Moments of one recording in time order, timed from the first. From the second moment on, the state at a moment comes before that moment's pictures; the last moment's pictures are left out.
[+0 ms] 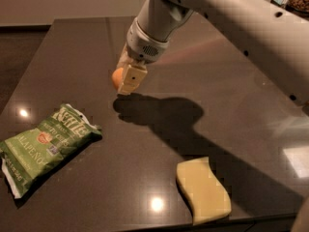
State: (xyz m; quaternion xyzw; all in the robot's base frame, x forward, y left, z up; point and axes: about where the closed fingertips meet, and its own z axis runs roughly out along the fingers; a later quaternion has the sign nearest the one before) arm 0.565 0.069 0.901 -0.74 0.62 0.15 0.22
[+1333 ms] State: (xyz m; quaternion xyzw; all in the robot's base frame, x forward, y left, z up) arm 0.537 0.110 0.865 -0.80 0.53 0.19 0.18
